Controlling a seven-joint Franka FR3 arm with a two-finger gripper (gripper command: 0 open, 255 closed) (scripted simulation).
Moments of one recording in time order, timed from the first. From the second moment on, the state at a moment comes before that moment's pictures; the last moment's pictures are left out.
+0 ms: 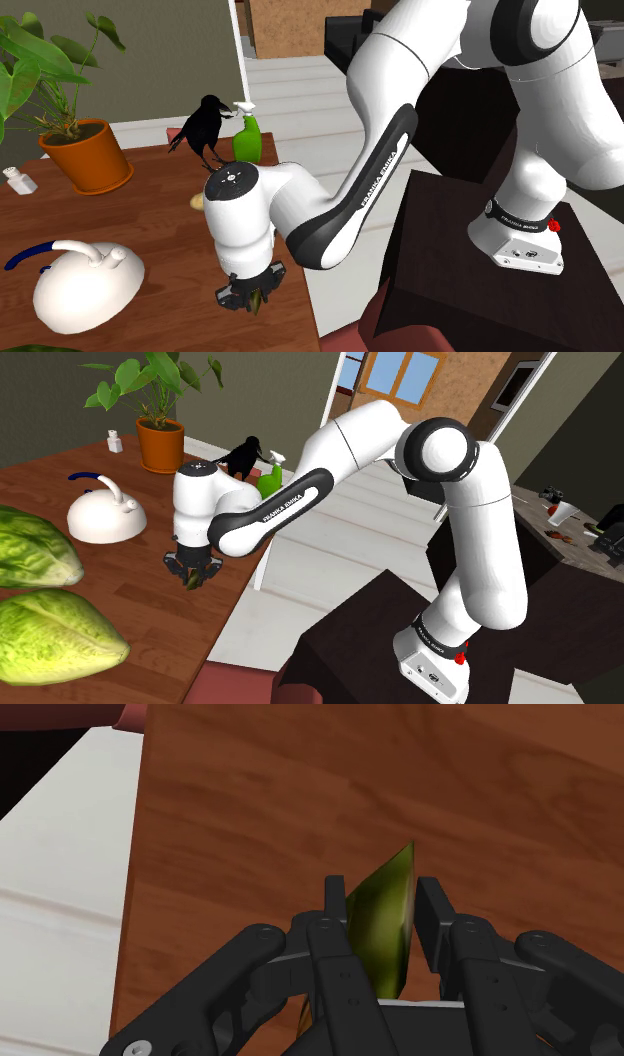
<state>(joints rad) 0.26 0.70 0.47 -1.74 -0.46 2.38 1.61</state>
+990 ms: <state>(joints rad) 0.22 0.59 0.53 -1.74 -0.39 2.27 1.57</state>
